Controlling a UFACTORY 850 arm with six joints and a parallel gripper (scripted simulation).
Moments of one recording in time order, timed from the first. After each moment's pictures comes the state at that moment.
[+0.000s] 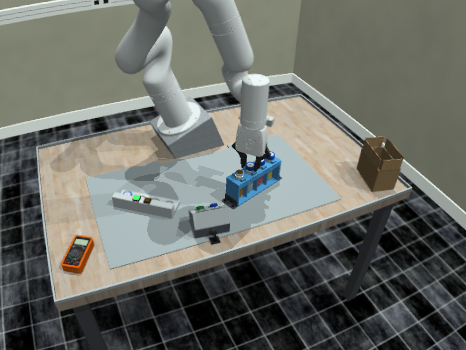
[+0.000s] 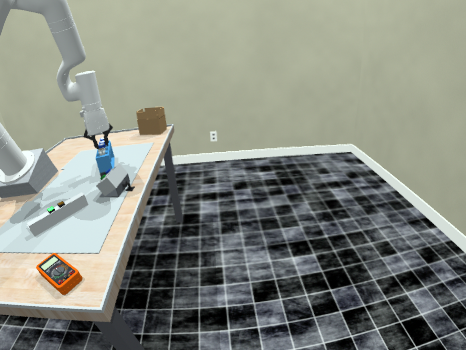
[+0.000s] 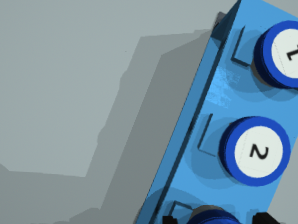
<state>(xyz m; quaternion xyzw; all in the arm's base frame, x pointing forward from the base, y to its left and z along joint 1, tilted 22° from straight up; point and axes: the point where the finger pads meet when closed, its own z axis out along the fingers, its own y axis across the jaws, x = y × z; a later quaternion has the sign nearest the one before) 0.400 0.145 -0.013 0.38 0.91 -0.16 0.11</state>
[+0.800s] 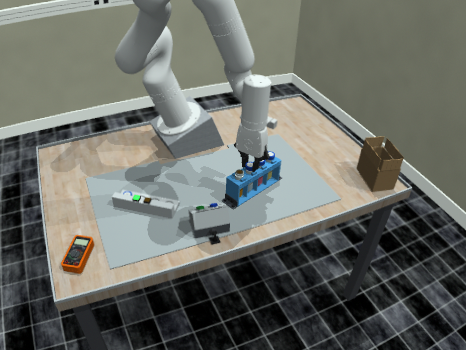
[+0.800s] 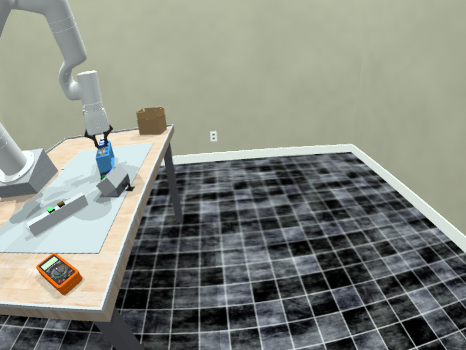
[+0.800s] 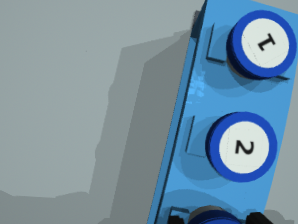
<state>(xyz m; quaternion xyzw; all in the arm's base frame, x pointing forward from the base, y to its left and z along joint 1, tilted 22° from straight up) 0.400 0.145 -0.013 0.45 0.87 -0.16 0.11</state>
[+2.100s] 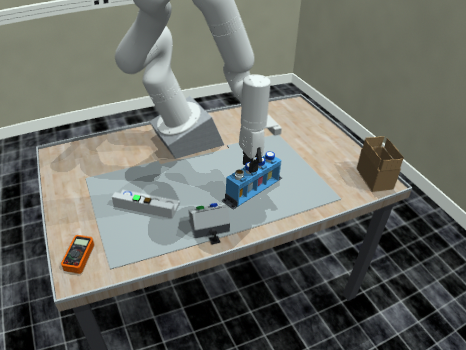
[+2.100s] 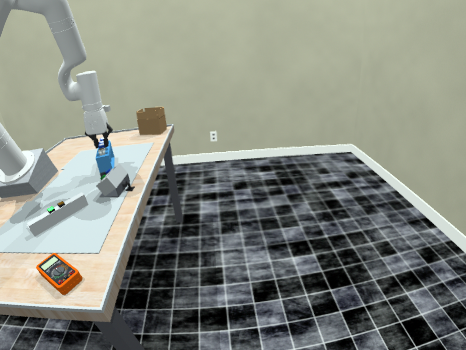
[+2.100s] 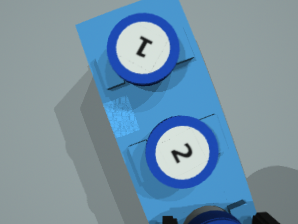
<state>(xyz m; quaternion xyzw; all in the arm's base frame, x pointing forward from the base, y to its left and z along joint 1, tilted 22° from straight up) 0.400 0.145 -0.013 0.68 0.71 -0.12 0.15</state>
